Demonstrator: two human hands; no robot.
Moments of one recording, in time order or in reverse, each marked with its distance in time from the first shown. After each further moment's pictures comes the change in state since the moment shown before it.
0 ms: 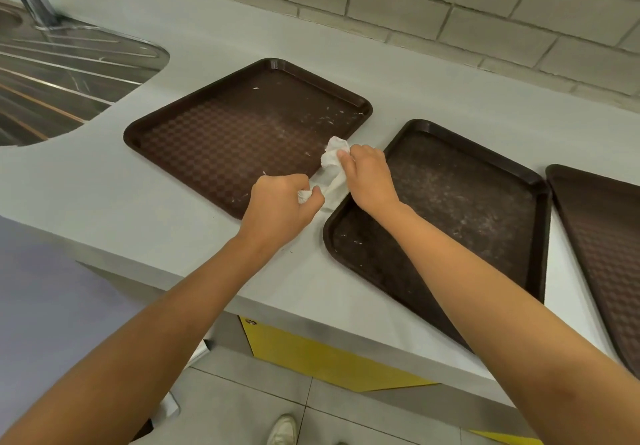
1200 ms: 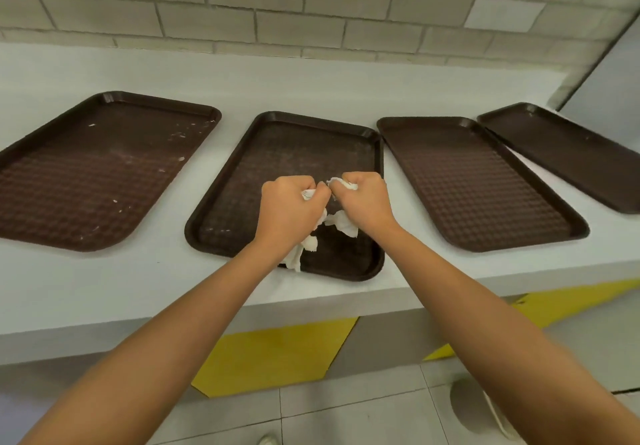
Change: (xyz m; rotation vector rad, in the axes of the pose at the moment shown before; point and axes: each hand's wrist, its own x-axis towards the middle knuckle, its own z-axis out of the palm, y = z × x) left_hand -0.060 0.164 0.084 -0.380 -0.199 0.211; right_hand -0.158 0.095 -0.136 0.393 0.266 0.450
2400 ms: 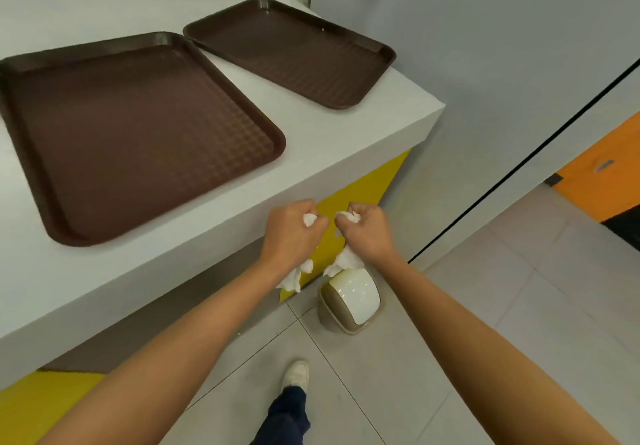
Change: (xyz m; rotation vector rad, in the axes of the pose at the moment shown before) left_hand -0.139 0.186 0.425 -0.125 -0.652 0.020; right_hand -0.131 0.337 -0.353 -0.004 0.349 0.526
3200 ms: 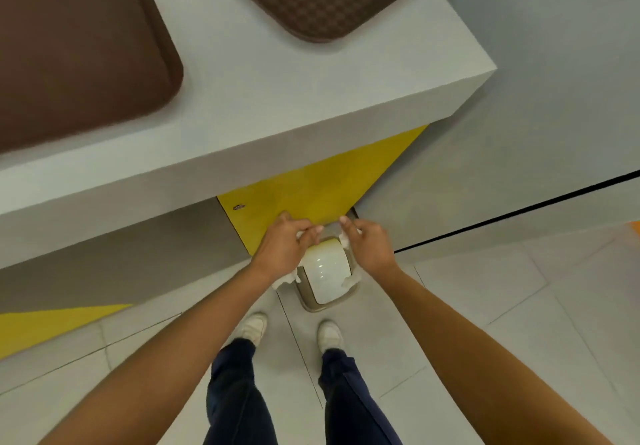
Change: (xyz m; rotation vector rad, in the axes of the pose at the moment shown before) left_hand 0.046 -0.059 0.173 0.038 -0.208 -0.226; right_hand 0.109 0.166 -0.049 -0.295 -0.346 0.115
